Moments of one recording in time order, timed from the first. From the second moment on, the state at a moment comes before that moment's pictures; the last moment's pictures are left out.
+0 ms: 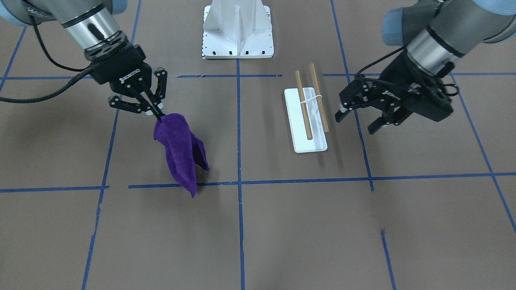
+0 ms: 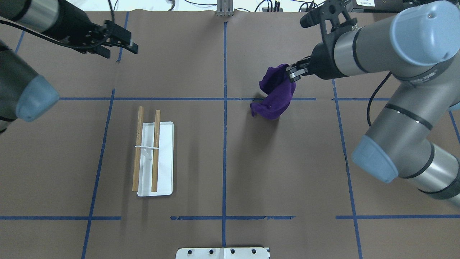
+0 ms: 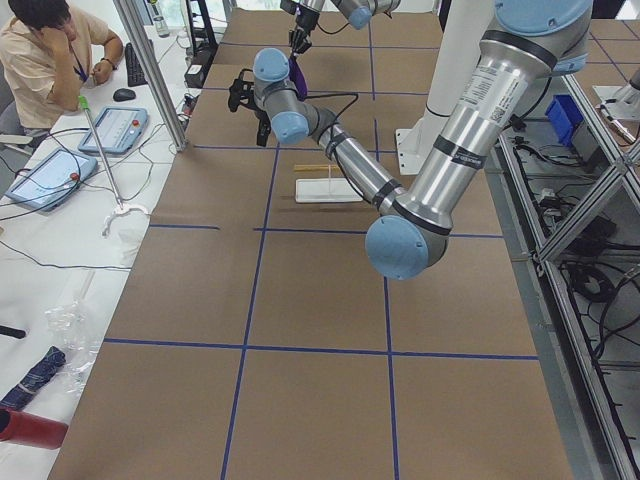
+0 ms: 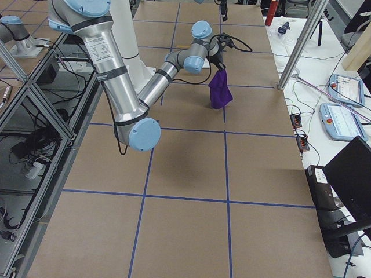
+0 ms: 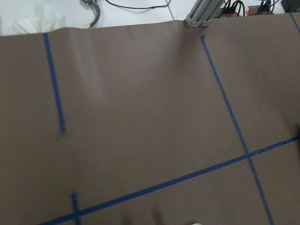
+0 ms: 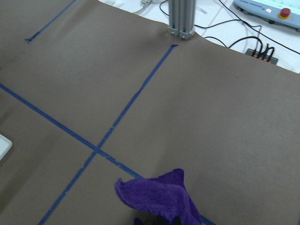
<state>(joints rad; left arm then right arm) -0.98 -2.09 -1.82 -1.95 -2.28 -1.14 0.74 -1.11 2.02 -1.25 1.84 0.67</state>
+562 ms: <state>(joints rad) -0.82 -2.21 -1.80 -1.97 -2.11 -1.75 0.50 -1.07 2.10 -1.16 1.52 0.78</state>
